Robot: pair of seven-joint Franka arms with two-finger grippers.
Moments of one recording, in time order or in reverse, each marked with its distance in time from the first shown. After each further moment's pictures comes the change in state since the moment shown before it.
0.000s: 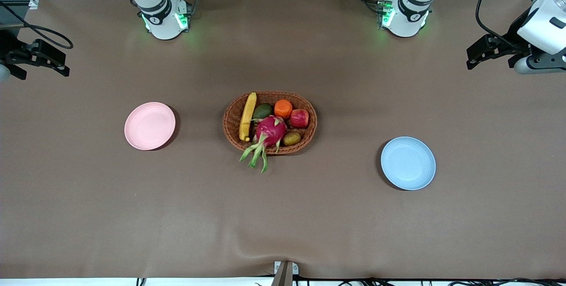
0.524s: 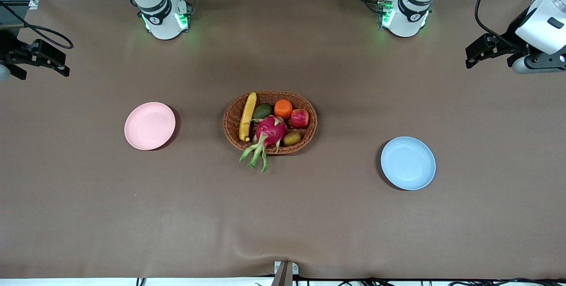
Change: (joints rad) left arm -0.001 0.001 -0.008 -0.004 0.000 -0.012 -0.001; right arm 0.000 0.000 0.000 0.000 0.000 0.000 0.000
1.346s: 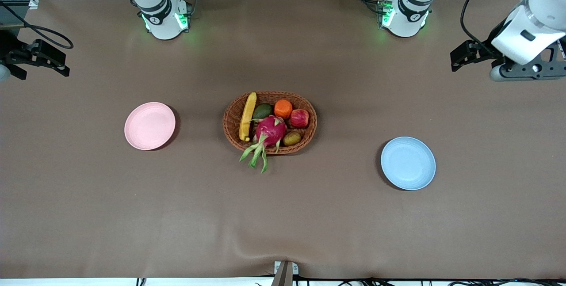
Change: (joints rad) left arm -0.001 0.038 -0.039 -0.016 -0.006 0.004 -0.047; right arm 0.000 0.000 0.000 0.000 0.003 0.000 0.000
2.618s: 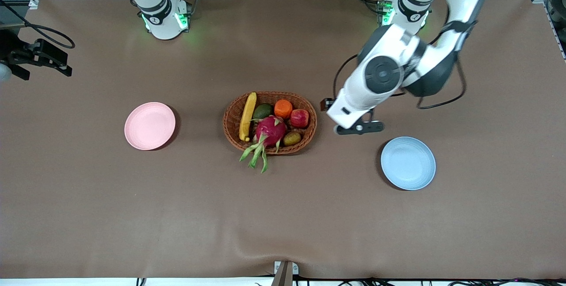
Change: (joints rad) left arm -0.275 0.460 -0.192 -0.007 -0.003 0.383 -0.504; right arm 0.002 0.000 -0.002 0.000 0.018 0.002 0.000
